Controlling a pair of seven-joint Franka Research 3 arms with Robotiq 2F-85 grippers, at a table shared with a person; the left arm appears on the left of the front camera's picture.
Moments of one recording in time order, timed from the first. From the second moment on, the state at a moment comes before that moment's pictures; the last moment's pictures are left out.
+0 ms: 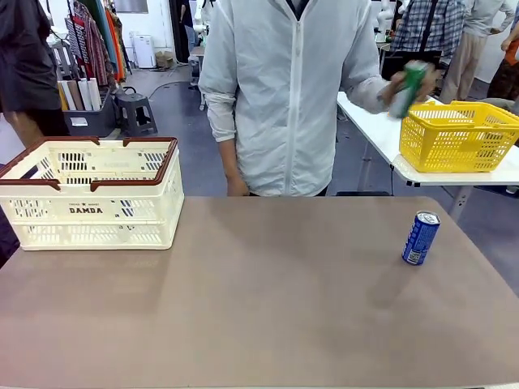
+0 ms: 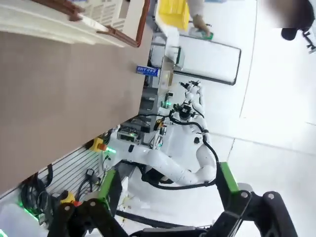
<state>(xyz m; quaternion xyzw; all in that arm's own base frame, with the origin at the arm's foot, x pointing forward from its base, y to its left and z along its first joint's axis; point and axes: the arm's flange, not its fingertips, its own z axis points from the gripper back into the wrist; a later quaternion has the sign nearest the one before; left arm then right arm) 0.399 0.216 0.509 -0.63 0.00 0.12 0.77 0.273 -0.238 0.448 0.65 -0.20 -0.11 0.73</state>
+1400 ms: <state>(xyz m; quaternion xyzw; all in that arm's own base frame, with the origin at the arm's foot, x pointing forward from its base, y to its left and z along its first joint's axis) 0.418 0.207 0.540 -0.60 0.03 0.12 0.79 0.315 -0.136 0.525 0.41 -0.22 -0.01 0.89</state>
